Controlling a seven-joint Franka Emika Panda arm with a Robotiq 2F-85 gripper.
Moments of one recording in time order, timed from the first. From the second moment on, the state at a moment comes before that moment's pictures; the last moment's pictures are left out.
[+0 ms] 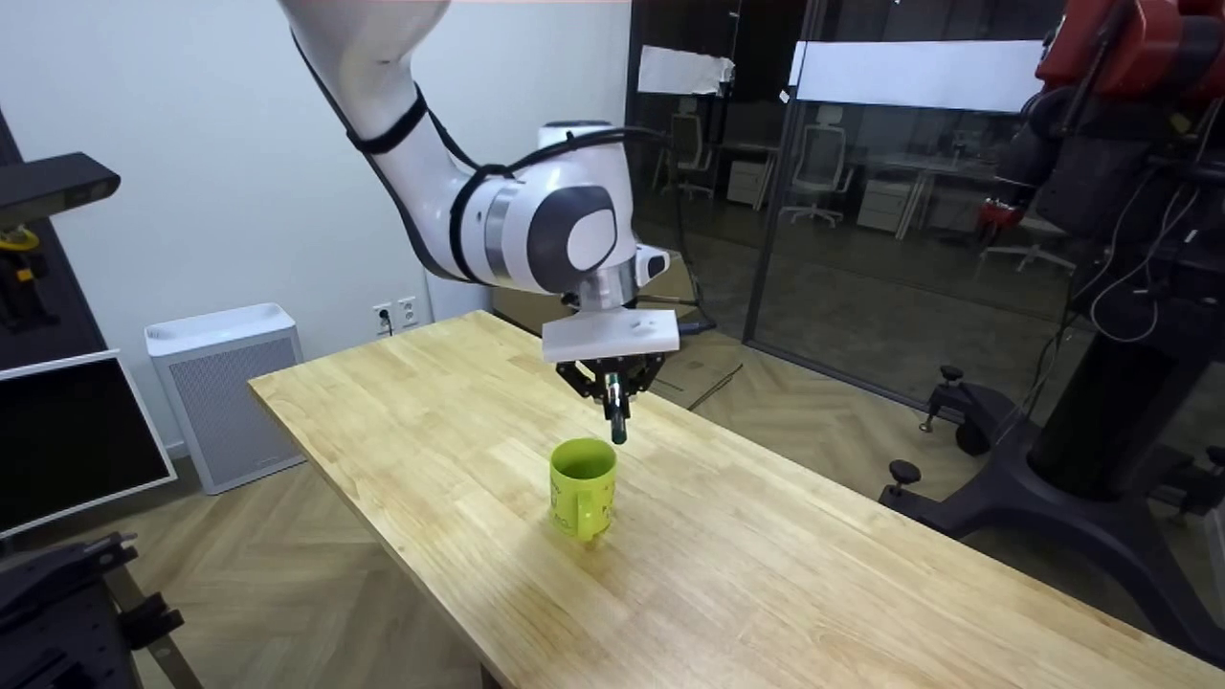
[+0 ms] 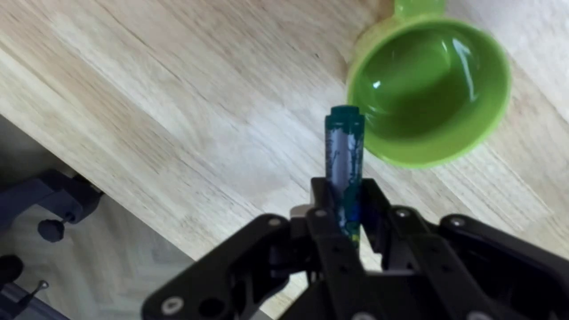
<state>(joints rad) -0.08 0.53 0.07 -2.02 -0.21 2.77 -0.55</state>
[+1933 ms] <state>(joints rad) -0.21 0.34 0.16 -2.43 -0.21 3.18 -0.49</state>
